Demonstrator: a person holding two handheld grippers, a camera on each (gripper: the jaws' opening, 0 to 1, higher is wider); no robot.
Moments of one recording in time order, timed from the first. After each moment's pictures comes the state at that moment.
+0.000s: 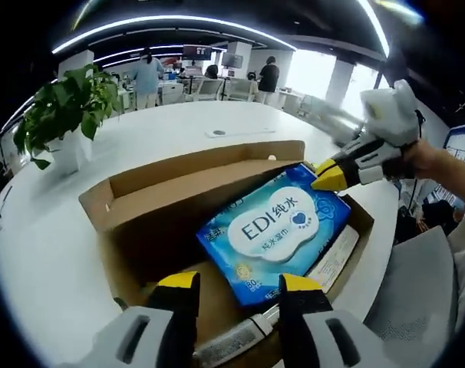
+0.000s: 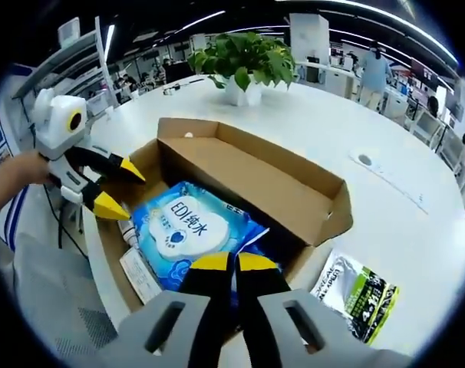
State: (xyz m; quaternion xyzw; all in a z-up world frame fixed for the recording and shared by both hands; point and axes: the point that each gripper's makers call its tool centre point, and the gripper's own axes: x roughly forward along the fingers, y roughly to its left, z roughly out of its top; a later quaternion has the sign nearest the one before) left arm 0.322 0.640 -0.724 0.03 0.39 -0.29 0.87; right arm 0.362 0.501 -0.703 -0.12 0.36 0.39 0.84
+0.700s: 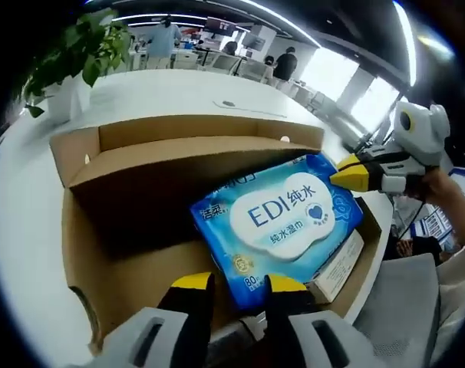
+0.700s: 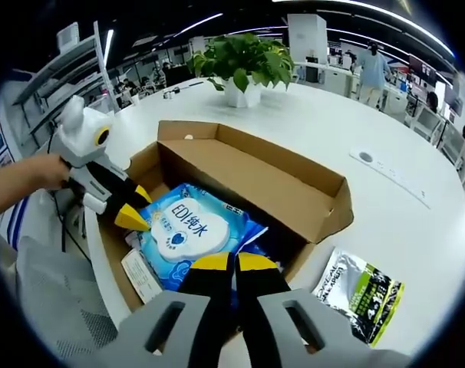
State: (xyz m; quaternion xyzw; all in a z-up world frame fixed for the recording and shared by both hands) left arm 0.320 0.628 -0.752 -0.08 0.47 -0.29 0.83; right arm 0.362 0.501 -0.704 -0.10 0.37 0.39 0.84
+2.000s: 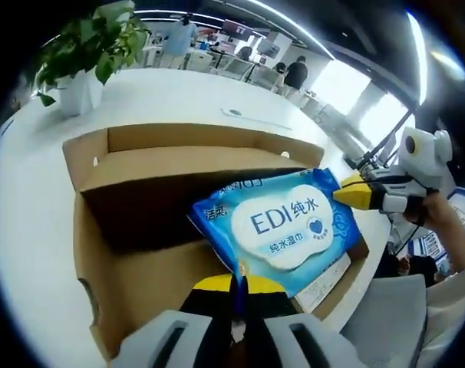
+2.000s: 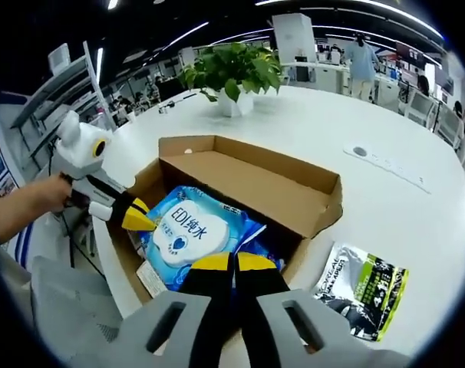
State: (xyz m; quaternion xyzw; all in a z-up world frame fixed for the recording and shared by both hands) left arm 0.321 0.624 -0.724 -0.09 0.45 -0.26 0.85; right arm 0.358 0.495 -0.684 -0.05 0.36 0.38 0.85
